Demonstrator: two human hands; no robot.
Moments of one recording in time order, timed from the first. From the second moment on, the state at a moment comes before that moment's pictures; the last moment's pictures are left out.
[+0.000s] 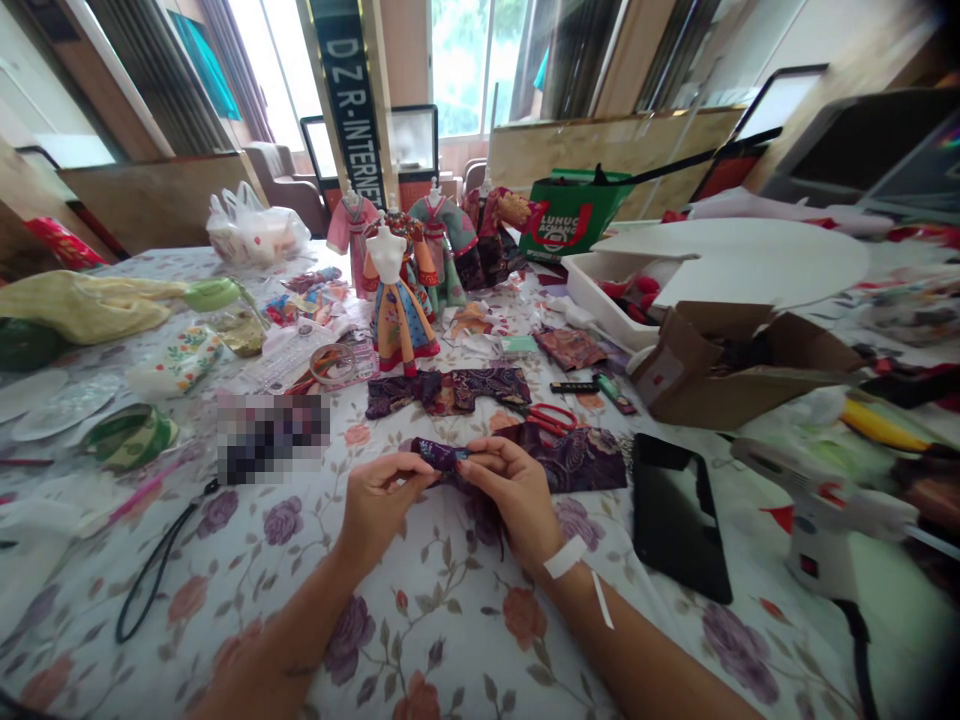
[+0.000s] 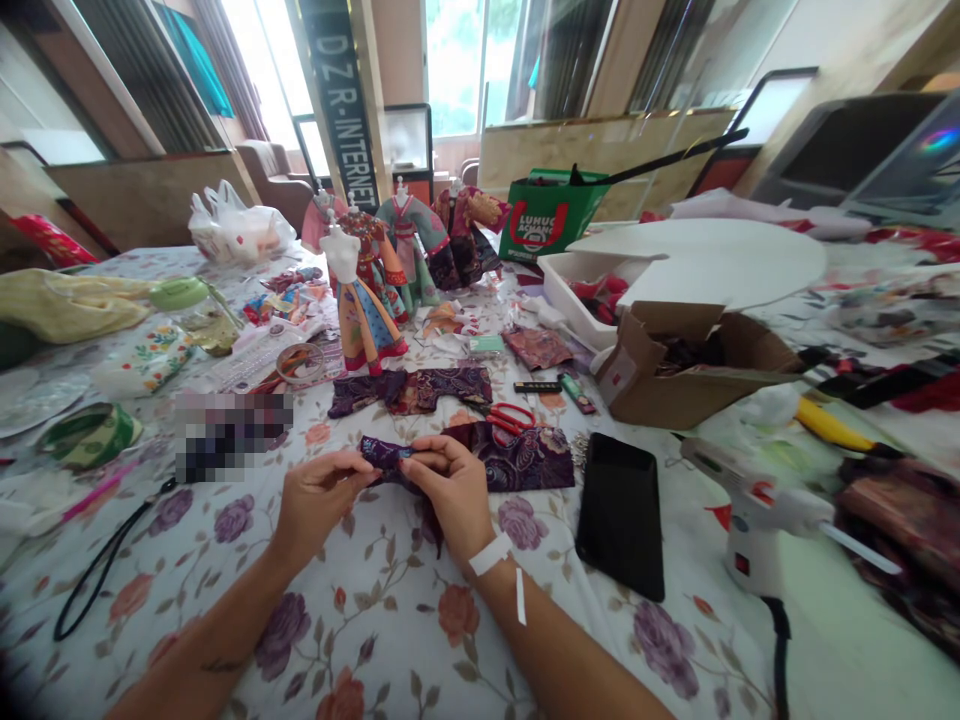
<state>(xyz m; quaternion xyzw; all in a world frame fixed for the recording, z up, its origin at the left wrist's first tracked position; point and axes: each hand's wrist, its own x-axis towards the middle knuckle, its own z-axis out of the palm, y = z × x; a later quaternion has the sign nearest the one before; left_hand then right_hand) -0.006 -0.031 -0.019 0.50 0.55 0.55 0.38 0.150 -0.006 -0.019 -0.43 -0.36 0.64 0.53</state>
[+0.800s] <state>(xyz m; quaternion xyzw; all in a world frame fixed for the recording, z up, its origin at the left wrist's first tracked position) -0.009 -0.029 -0.018 0.56 0.52 0.55 0.34 0.151 -0.004 -0.020 -0.42 -0.33 0.64 0.55</state>
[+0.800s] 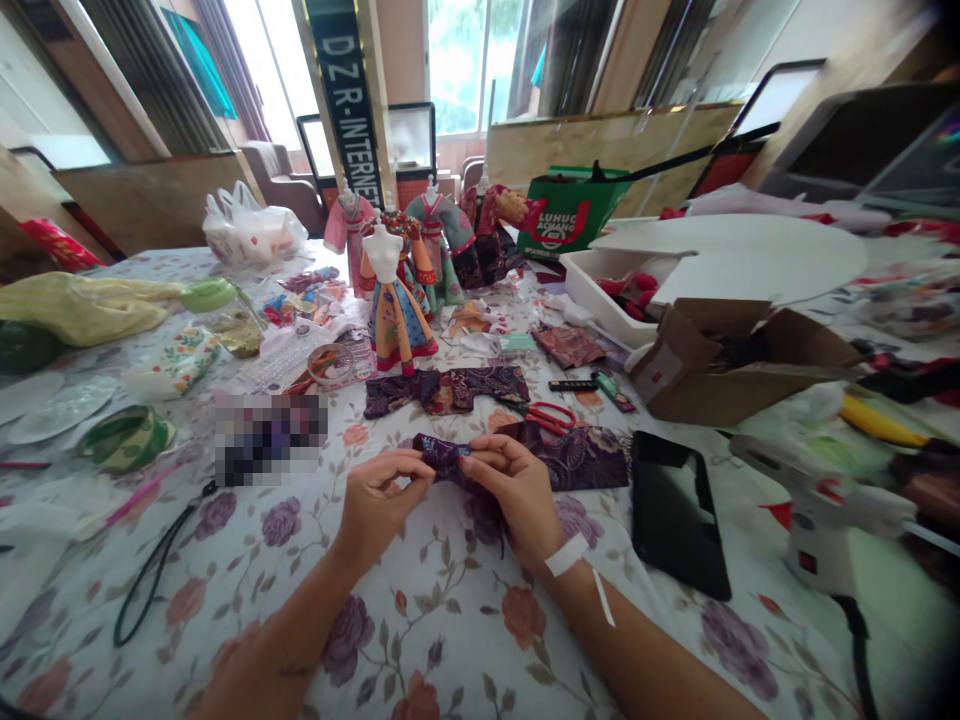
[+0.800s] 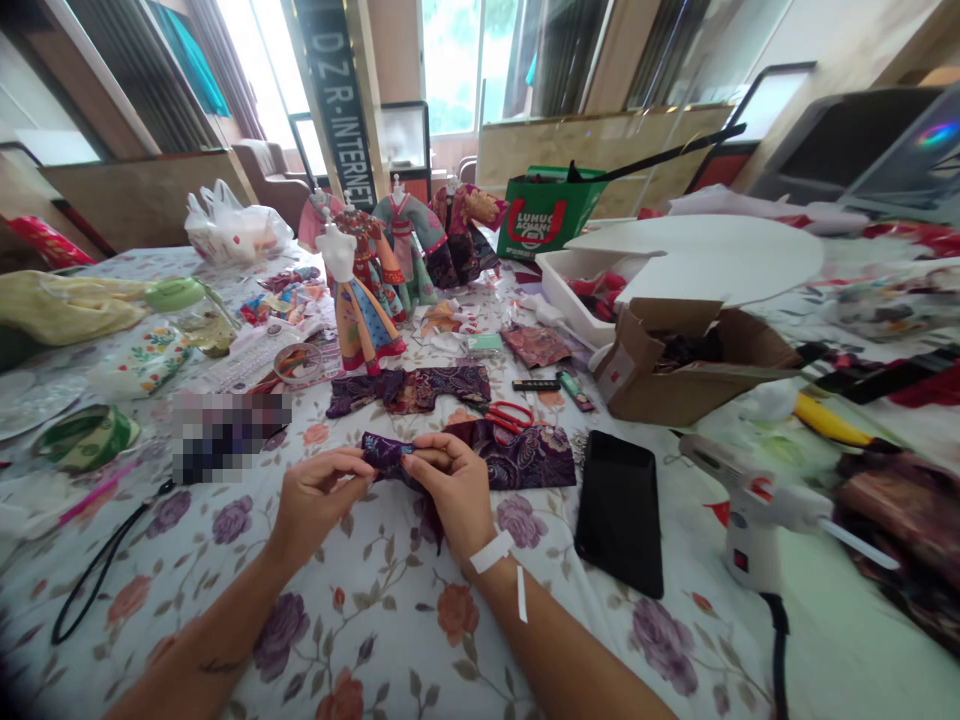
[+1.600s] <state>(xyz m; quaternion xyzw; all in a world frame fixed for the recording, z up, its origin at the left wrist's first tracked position) -0.007 -0.028 -0.021 0.52 0.51 0.55 0.41 0.148 -0.008 -0.020 -0.41 -0.36 0.64 0.54</state>
